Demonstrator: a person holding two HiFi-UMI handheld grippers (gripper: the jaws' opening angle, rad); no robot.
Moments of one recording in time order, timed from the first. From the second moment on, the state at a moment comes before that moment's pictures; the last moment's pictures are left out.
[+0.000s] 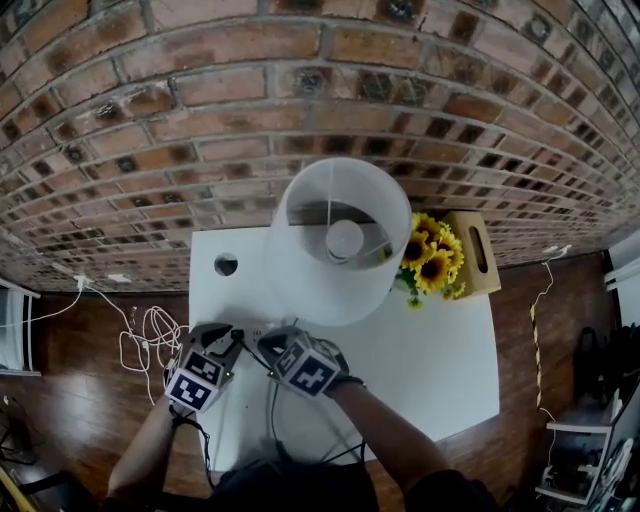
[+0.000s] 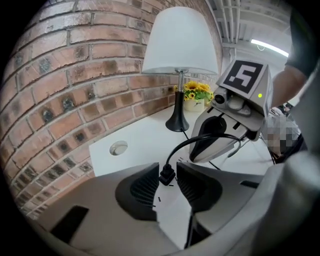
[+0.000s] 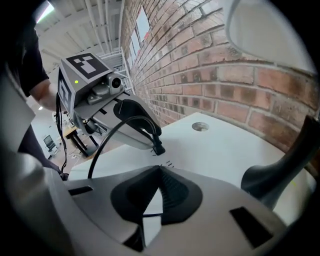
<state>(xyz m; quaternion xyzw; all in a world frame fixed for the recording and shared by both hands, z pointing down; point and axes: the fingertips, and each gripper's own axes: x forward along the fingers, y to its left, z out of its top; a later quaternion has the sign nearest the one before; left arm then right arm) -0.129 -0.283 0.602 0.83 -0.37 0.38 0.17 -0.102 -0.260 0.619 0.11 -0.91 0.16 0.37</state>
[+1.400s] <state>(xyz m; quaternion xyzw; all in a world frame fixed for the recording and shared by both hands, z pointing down) -0.131 -0.293 0.617 0.82 -0.39 0.33 0.24 -0.107 -0.275 0.625 0.18 -0.88 0.23 0.36</state>
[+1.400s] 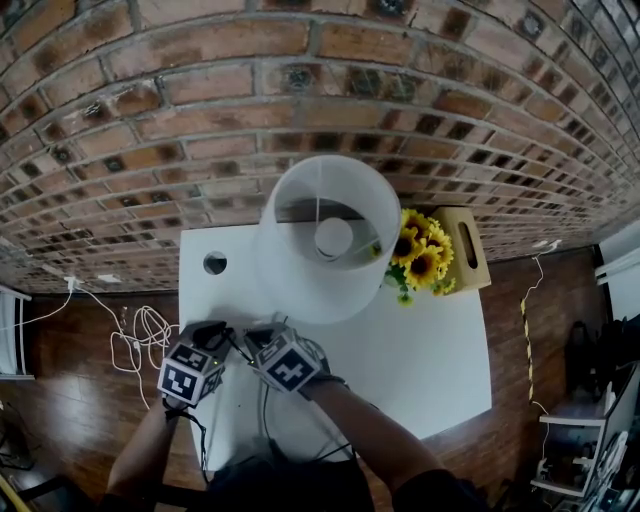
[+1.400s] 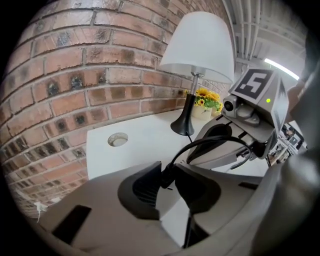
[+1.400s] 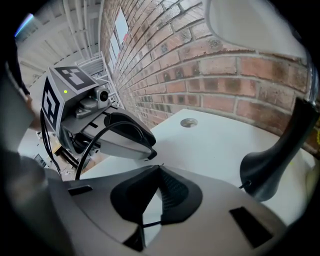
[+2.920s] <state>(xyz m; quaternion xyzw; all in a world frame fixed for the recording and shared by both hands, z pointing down) -0.130 -0.288 0.610 0.83 -0.39 0.34 0.21 -0.110 -0.275 0.626 0.19 -0.88 0.20 0.39</state>
